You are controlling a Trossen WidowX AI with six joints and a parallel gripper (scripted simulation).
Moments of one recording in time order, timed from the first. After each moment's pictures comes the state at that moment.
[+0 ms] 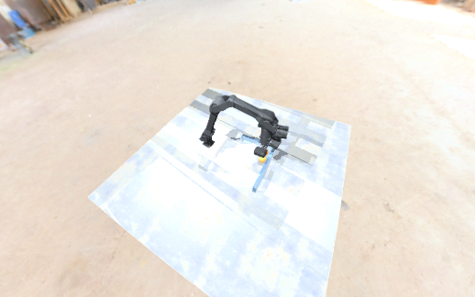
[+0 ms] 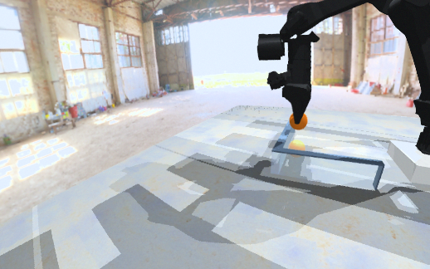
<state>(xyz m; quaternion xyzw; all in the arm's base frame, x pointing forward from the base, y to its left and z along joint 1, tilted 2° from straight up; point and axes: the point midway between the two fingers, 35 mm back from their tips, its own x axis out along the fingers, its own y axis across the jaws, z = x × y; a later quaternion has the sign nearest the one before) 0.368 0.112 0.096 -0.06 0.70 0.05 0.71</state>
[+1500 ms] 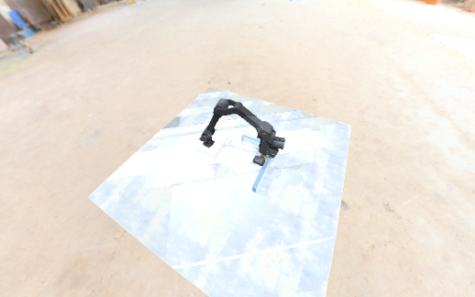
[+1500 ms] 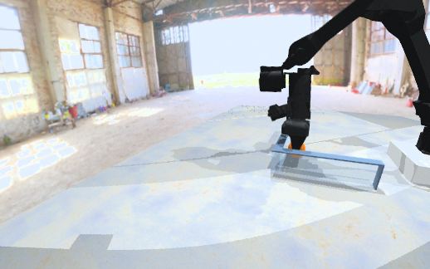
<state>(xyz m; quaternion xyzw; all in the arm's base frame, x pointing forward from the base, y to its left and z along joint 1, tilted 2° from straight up) 0.367 0.111 0.016 -0.06 0.70 0.05 0.71</state>
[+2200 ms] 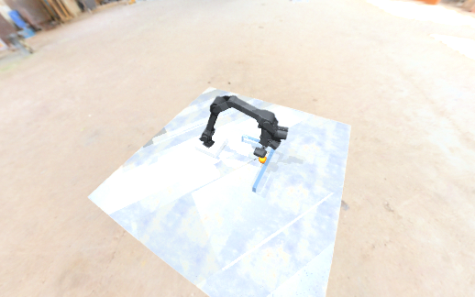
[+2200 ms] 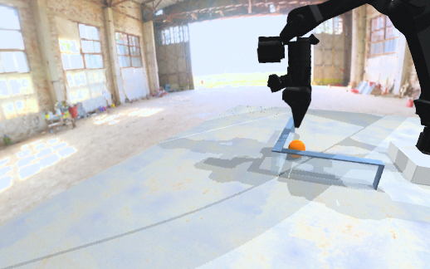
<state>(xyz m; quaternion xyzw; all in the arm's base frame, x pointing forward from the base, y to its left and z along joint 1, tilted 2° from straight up) 0.367 0.112 0.092 -0.06 0.70 0.05 0.71</state>
